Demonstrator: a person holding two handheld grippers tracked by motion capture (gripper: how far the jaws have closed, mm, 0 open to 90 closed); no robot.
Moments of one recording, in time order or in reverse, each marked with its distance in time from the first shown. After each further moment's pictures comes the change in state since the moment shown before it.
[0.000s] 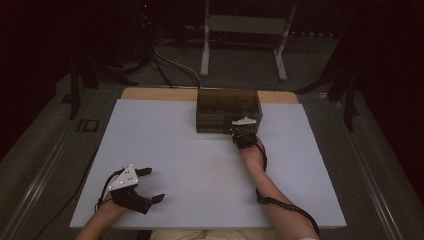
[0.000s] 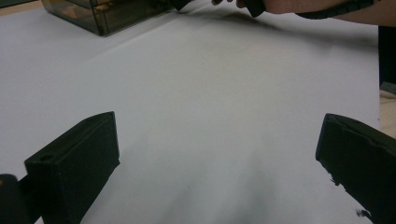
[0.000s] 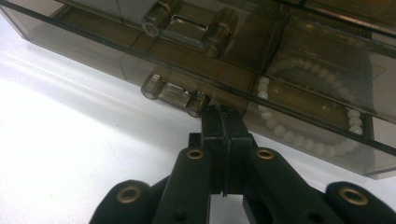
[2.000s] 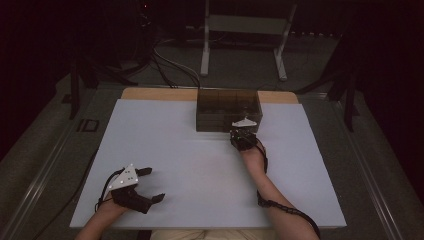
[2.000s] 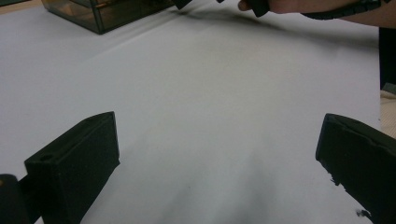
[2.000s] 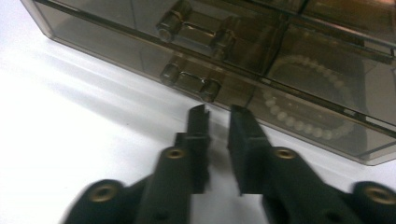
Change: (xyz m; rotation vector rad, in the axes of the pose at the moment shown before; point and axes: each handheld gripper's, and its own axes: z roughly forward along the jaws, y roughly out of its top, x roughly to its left) left arm 0.001 0.000 0.001 0.003 -0.002 -0.002; right arm 0.004 -0.003 -0.008 -0.035 -0.005 -0.013
